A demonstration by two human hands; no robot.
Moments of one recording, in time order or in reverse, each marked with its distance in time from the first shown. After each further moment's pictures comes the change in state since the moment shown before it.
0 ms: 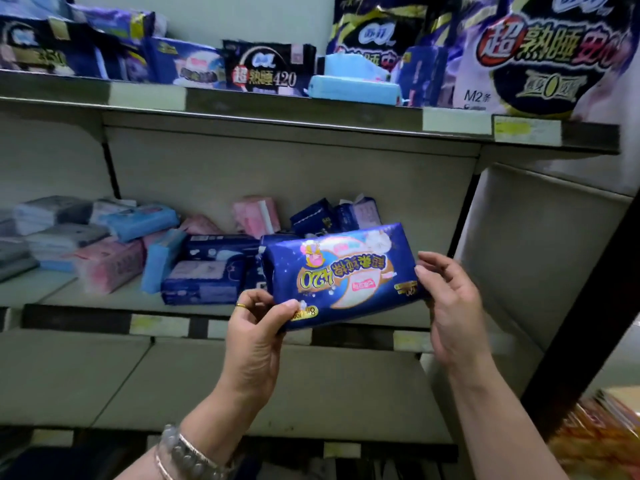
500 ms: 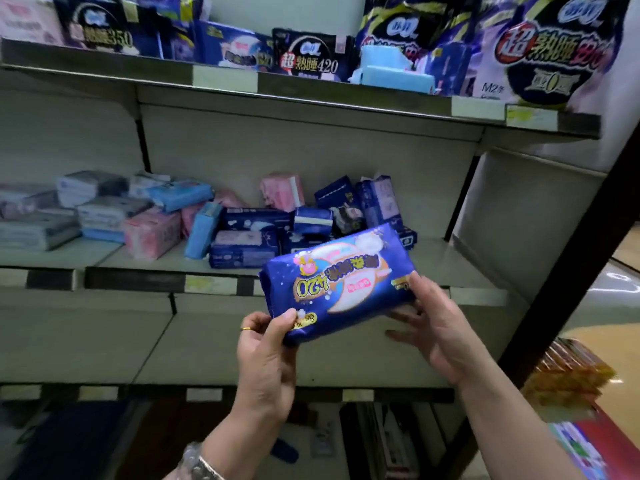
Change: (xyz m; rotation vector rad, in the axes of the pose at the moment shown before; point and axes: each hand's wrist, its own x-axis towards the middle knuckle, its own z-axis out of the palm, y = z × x) left_hand -0.081 0.050 -0.073 -0.180 0.138 -0.132; right_hand -0.123 -0.009 0.045 -0.119 -0.132 0.459
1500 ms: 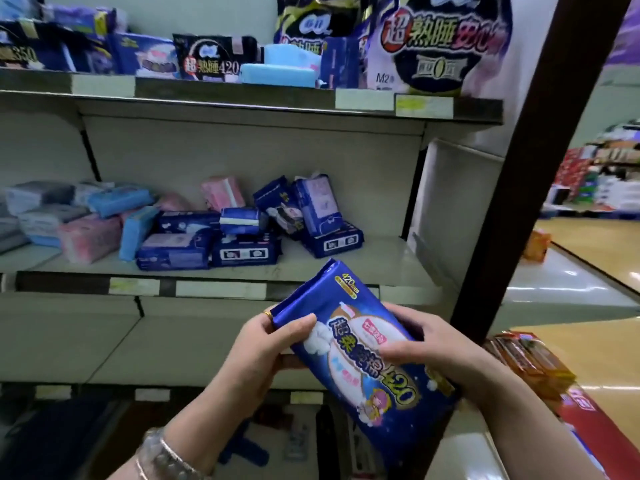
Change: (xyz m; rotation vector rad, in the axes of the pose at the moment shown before) left_hand -0.044 -0.106 0.103 0.642 -0.361 -0.215; right_hand -0.012 -0.047 -0.188 -0.344 -0.493 0.039
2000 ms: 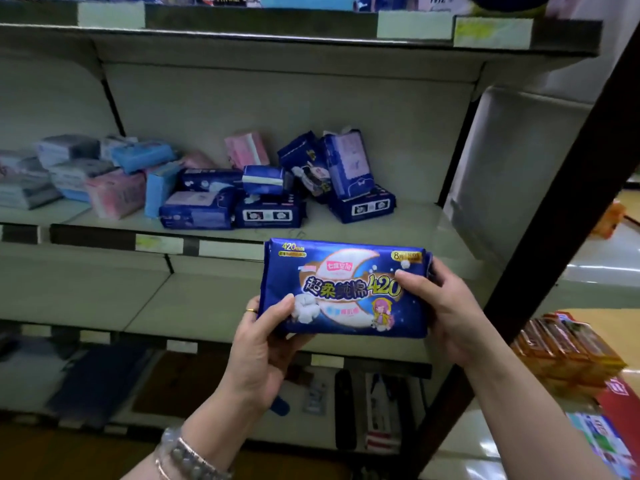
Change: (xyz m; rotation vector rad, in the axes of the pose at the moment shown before) left_hand -0.001 -0.046 -0.026 -0.413 0.271 0.060; right_hand 0.059 0.041 0.012 0.362 0.261 -0.142
